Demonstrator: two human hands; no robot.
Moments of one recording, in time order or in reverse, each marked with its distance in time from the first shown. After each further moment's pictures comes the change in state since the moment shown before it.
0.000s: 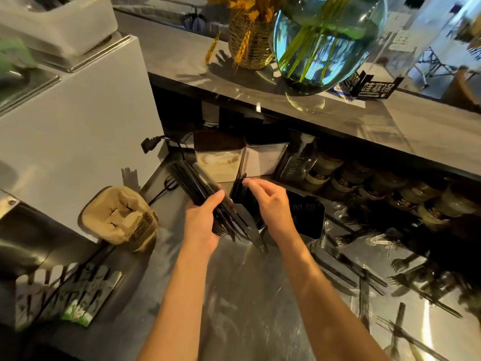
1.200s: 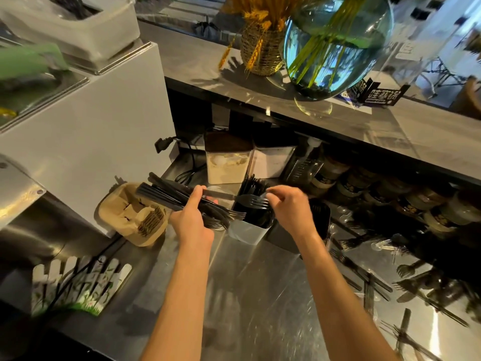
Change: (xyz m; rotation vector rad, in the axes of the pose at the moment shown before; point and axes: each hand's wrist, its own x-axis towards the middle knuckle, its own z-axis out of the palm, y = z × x) left_hand -0.001 0.014 -0.023 -0.221 0.323 0.098; right_hand -0.011 -0.014 -0.021 -0.523 0.012 0.016
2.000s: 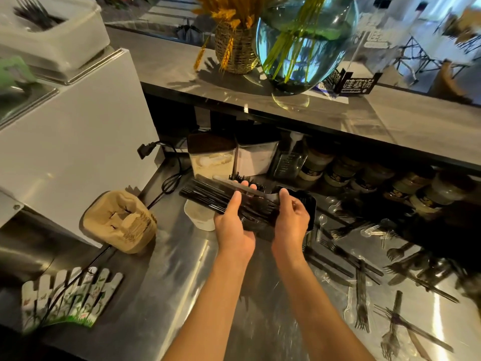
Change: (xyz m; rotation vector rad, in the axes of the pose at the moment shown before) left_hand -0.069 -0.066 0.043 -0.079 -0.353 -0.224; right_hand -0.039 0.005 0.008 0.986 0.472 0.482
